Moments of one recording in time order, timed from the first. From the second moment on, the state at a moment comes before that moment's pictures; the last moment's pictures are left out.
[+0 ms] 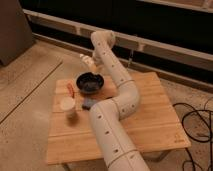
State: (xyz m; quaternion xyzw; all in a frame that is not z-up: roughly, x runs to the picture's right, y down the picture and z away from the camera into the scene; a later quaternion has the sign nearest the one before) arm -0.040 -0.120 0.962 -0.27 0.05 0.41 0.87
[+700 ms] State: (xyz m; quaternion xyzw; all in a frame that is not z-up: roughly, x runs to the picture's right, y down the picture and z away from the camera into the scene) arm -0.044 -0.111 0.957 -0.27 0.07 0.40 0.87
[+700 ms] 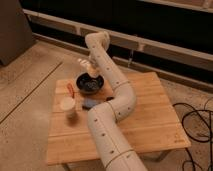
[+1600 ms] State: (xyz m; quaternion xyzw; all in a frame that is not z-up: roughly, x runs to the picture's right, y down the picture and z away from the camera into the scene) arm -0.021 -0.095 0.971 -0.30 0.09 0.42 0.85
